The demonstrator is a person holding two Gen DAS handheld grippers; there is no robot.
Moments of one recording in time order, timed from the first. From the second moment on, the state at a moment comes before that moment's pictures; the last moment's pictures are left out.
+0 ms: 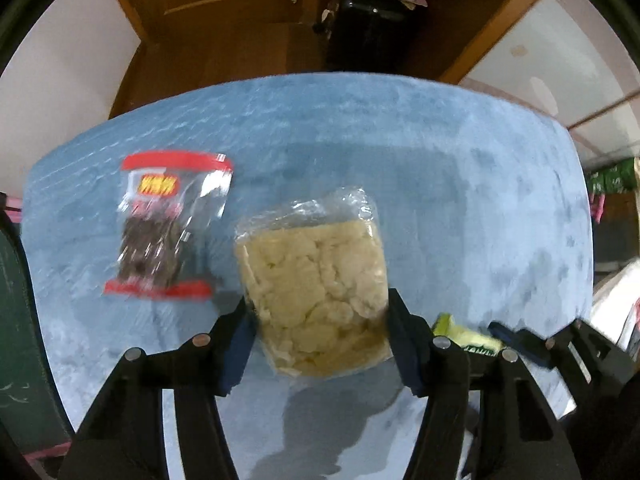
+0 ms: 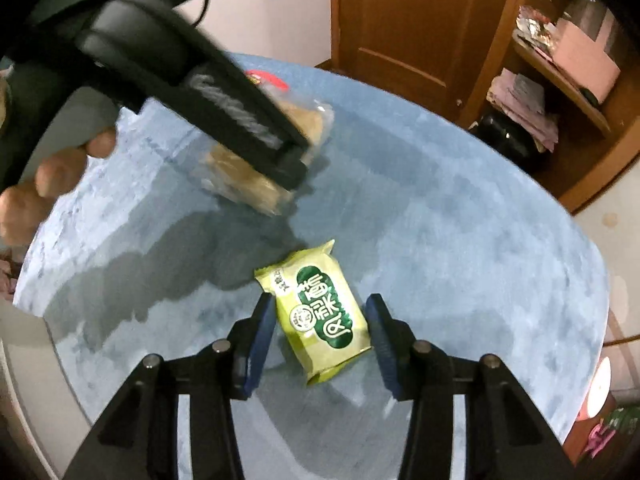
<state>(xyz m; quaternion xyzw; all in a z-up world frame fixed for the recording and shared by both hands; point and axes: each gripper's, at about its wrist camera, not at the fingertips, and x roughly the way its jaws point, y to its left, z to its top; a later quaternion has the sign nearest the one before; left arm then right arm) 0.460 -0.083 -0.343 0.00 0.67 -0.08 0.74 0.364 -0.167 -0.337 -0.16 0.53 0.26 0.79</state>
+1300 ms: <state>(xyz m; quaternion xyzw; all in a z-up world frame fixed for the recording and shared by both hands) 0.014 -0.031 -0.191 0.08 0.55 -0.03 0.83 0.057 -0.158 -0.181 -0.02 0.50 0.28 0.82</state>
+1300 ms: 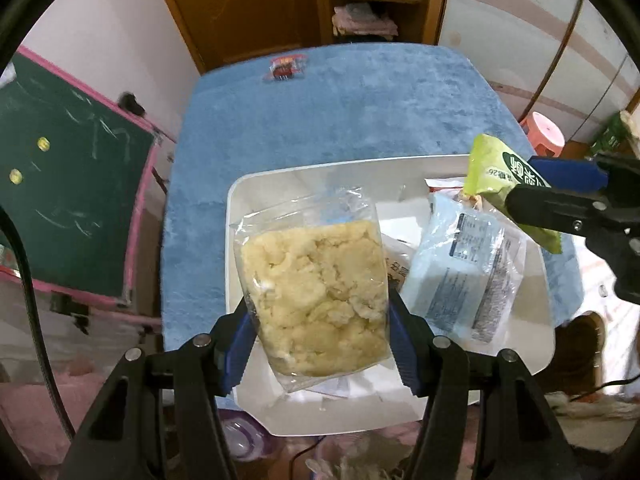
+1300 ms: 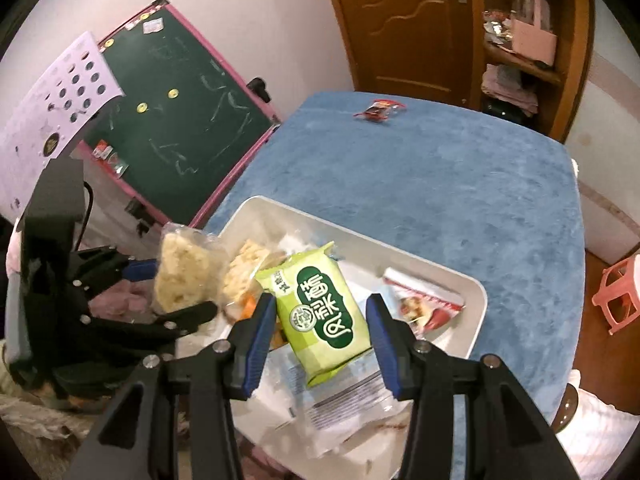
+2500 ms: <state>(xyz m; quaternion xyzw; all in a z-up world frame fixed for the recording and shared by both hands) -0.002 -0.008 -0.165 0.22 0.42 -0.11 0.88 0.053 -0.089 -0.172 0.00 0.57 0.07 0.82</state>
